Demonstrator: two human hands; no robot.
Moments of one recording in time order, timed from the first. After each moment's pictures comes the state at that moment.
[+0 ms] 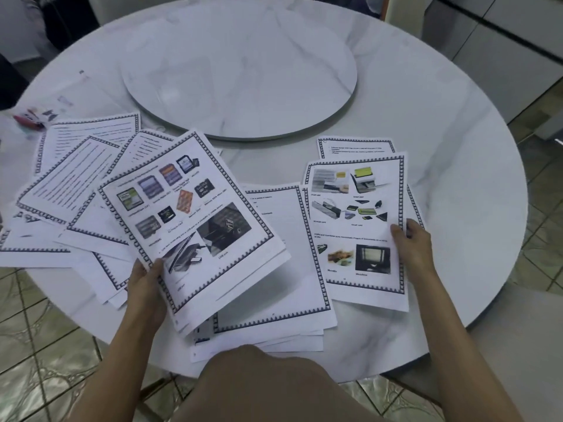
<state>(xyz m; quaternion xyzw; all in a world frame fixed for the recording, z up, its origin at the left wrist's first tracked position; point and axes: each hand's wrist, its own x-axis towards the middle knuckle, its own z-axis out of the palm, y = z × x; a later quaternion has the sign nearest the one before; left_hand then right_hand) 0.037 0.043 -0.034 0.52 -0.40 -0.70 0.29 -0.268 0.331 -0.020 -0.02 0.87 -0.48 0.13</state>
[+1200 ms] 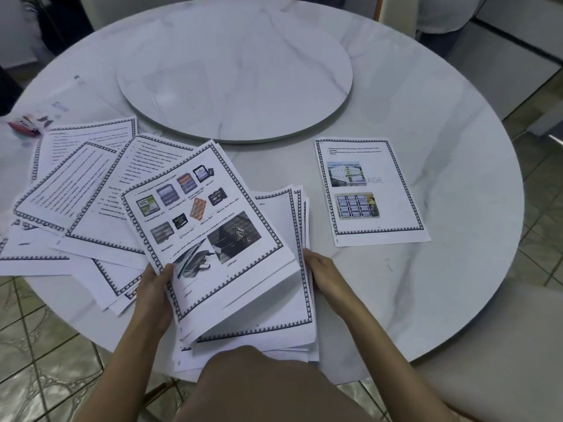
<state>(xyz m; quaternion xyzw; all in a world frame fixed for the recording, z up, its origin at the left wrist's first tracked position) 0.031 0.047 -0.034 0.51 -0.41 -0.72 0.24 -0.153 0.249 -0.031 -0.08 0.77 -0.49 0.41</state>
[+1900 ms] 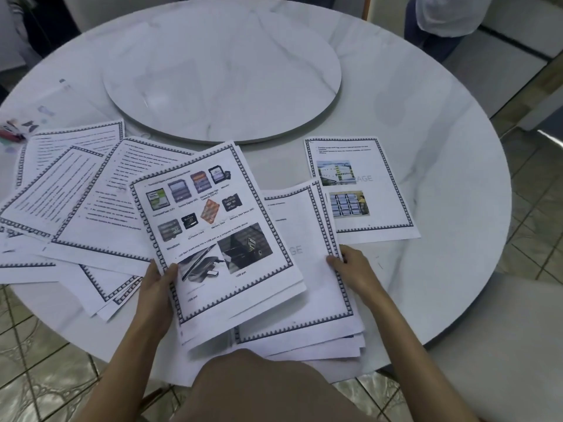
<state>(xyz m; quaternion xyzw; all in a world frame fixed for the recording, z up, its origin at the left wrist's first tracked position) 0.021 0.058 -0.031 0.49 -0.46 -0.71 0.21 -0.193 0.296 -0.016 -0.12 0.85 -0.40 0.32</state>
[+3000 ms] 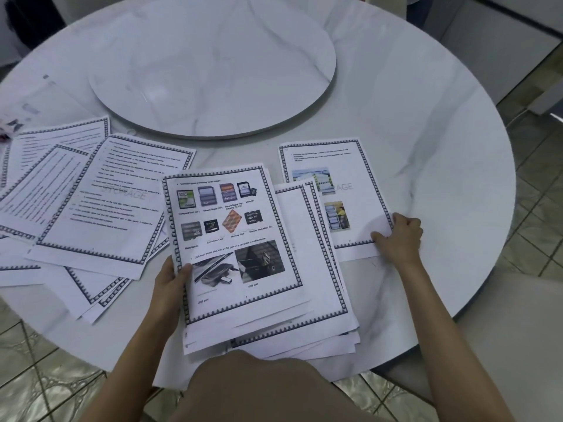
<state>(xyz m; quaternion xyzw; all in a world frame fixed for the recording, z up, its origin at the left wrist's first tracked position) -0.008 0.087 -0.031 0.49 -0.54 -0.66 0.15 -0.287 0.341 -0.031 -0.03 0.96 -0.23 0.14</state>
